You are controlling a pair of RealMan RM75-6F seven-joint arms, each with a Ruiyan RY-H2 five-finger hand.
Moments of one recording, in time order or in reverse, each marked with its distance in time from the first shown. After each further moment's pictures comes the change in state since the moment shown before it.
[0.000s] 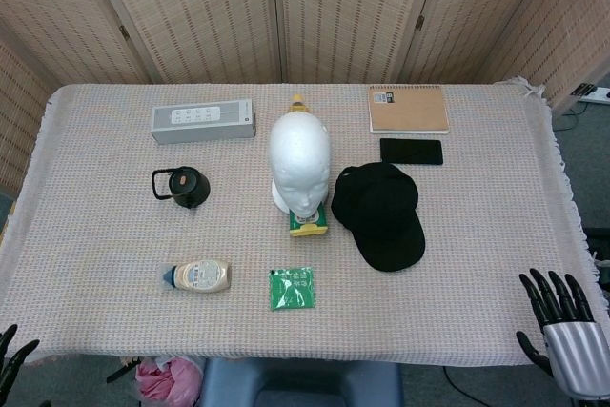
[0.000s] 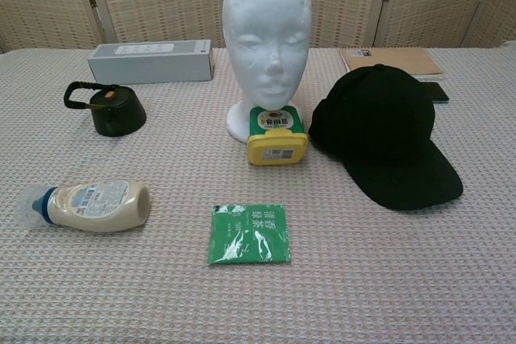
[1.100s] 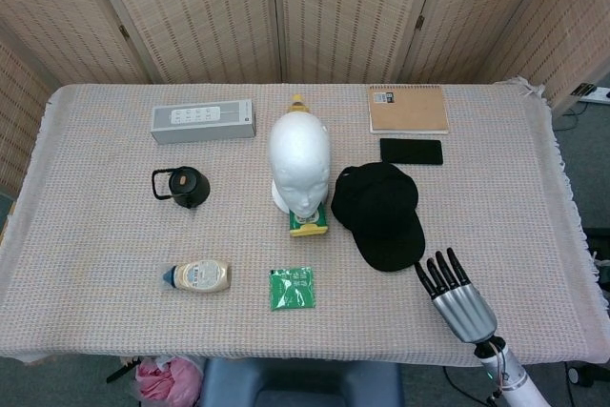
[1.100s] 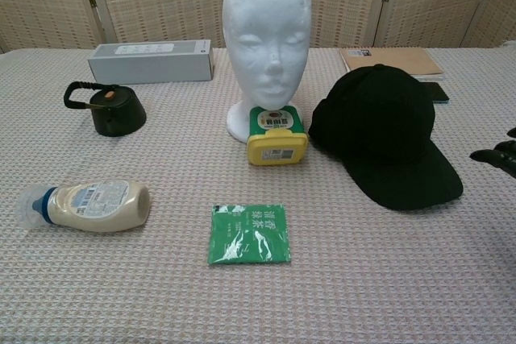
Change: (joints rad) left arm 0.040 0.058 -0.020 0.047 -0.069 0.101 -0.250; right arm 0.309 -0.633 0.063 0.940 -0.170 0.064 -0.113
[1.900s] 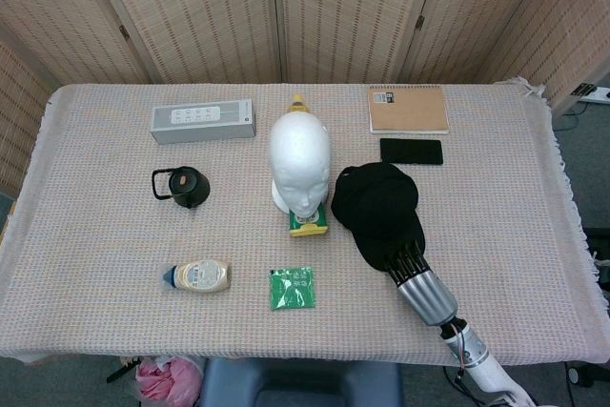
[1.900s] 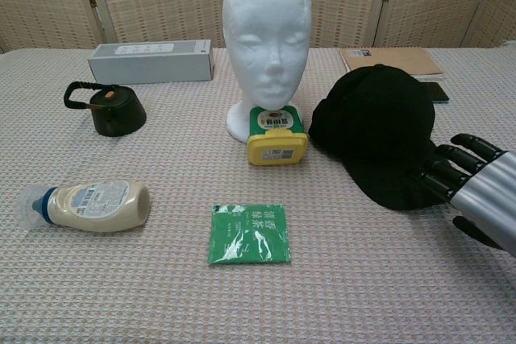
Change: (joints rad) left arm 0.009 0.035 -0.022 0.003 -0.061 0.007 -0.143; right arm 0.111 -0.193 -0.058 0.243 0.073 -0.099 -0.013
